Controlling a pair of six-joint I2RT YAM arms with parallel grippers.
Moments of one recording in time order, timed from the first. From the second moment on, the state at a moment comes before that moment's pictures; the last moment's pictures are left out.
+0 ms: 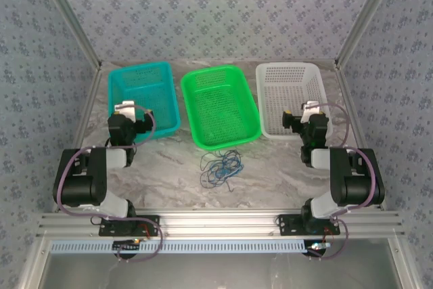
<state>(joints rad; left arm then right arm) 0.02 1.51 0.42 0.78 0.01 -0.01 -0.03 1.50 0.40 0.78 0.01 -0.02</state>
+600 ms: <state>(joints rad) 0.02 1.51 0.42 0.78 0.01 -0.01 -0.04 1.50 0.40 0.78 0.00 -0.02</state>
